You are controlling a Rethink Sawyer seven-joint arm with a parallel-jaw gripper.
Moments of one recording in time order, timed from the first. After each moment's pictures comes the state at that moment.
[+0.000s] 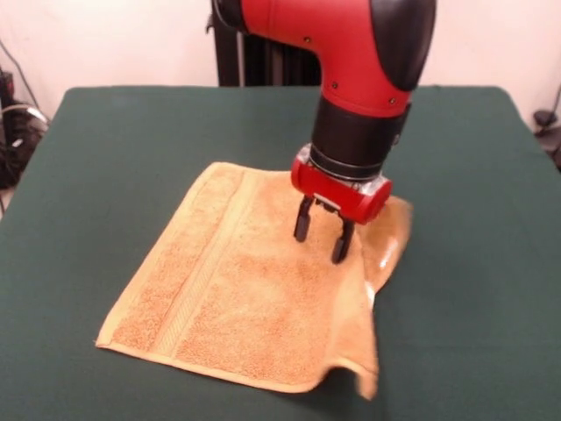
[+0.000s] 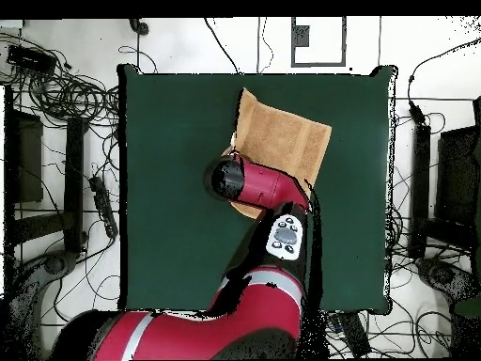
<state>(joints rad) 0.06 -0.28 -0.27 1.41 0.25 0.34 2.17</state>
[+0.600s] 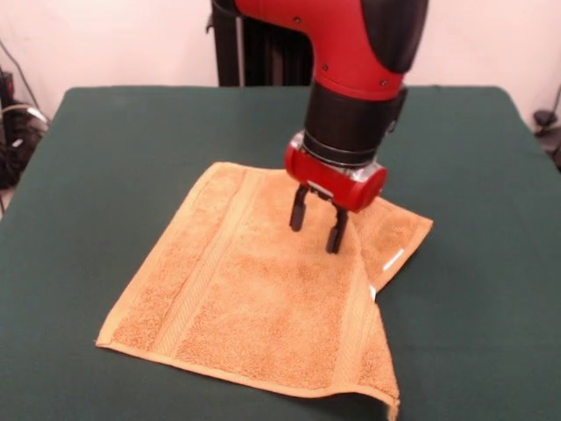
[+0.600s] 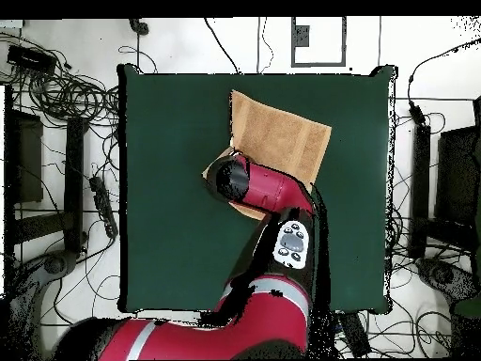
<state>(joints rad) 0.04 -0.32 -0.27 1.45 0.28 0.33 2.17</state>
